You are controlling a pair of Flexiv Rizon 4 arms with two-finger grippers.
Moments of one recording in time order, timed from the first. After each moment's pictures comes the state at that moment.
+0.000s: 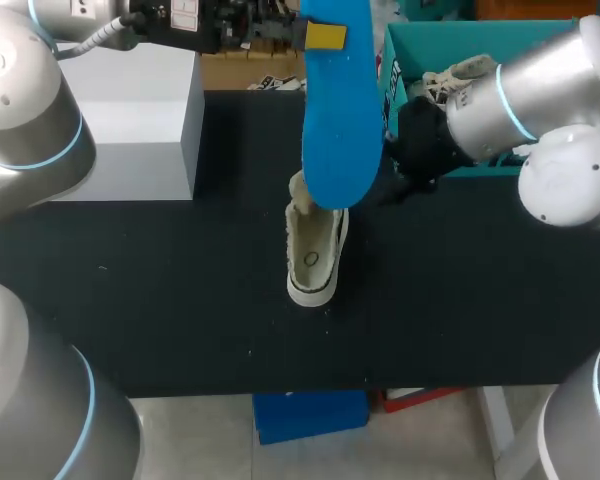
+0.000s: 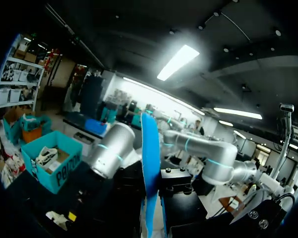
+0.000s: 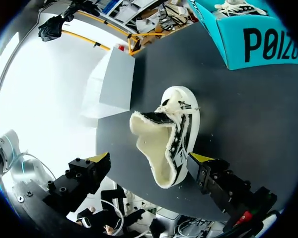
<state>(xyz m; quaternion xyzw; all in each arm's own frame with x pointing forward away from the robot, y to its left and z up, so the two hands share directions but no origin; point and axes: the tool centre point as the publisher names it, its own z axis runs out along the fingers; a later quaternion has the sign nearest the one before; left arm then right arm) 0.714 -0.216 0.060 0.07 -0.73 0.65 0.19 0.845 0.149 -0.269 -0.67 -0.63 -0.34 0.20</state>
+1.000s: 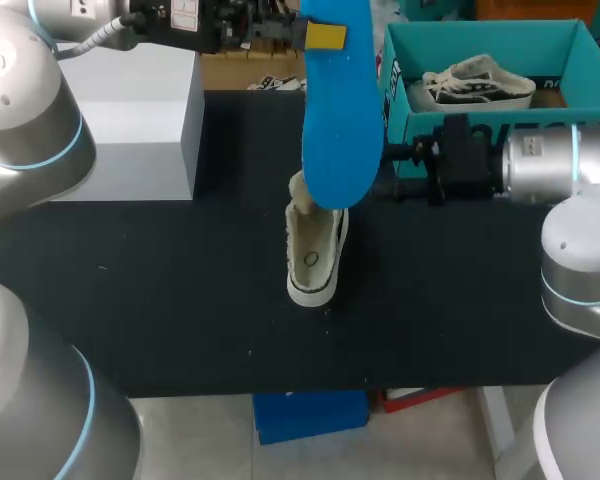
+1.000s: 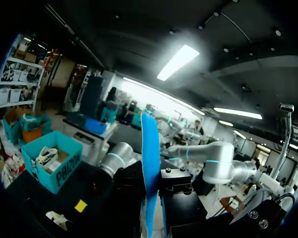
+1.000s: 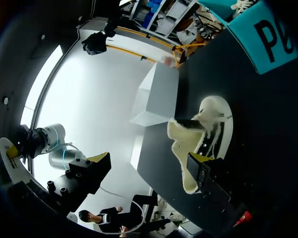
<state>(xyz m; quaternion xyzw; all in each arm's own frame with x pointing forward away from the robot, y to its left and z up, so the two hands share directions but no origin) 0.714 -0.216 0.060 0.07 -0.73 0.65 0.19 0.834 0.137 -0.239 -0.57 -0.57 -0.52 0.30</state>
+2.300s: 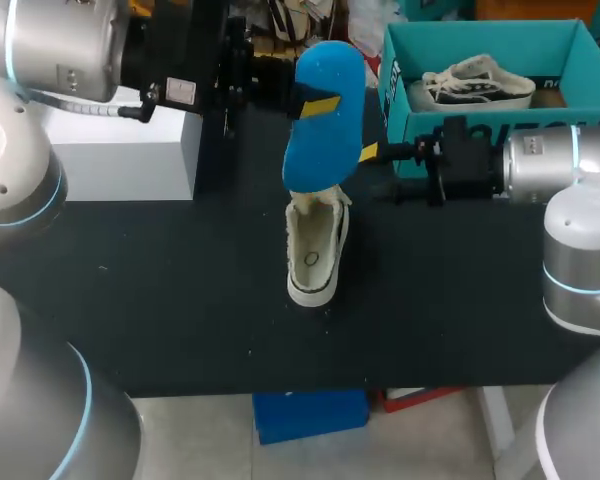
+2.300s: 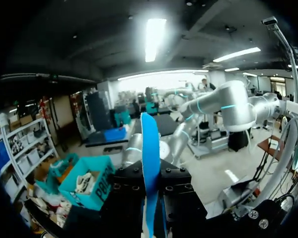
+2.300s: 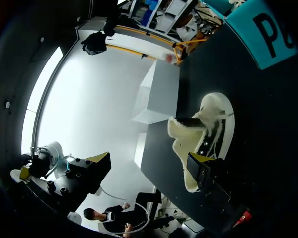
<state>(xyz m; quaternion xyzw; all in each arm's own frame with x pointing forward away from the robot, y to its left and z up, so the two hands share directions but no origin) 0.681 -0.208 0.016 -0.08 -0.79 0.60 -0.06 0.836 0.137 -0.241 -0.56 -0.56 -0.51 0.32</state>
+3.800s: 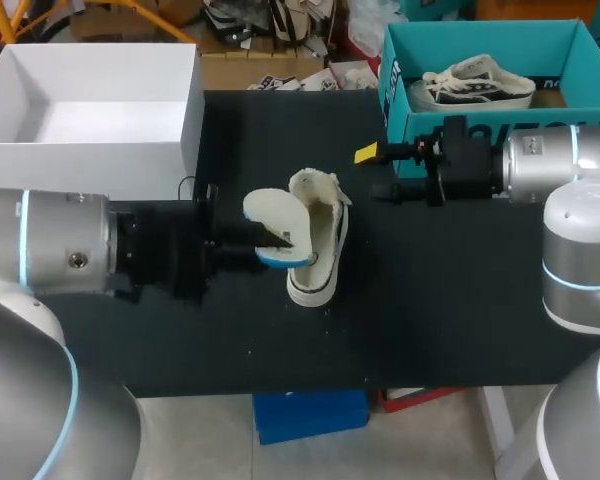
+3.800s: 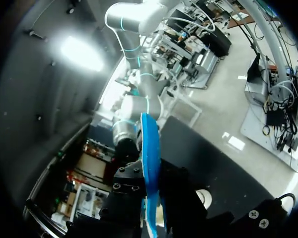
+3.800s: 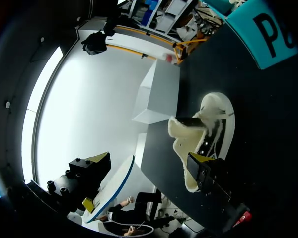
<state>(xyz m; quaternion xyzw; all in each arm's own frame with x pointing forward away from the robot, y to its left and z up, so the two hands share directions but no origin) 0.663 -0.161 -0.169 -0.35 -0.72 0.47 -0.37 0.836 0.137 -0.241 -0.56 -0.56 -0.51 0.32</state>
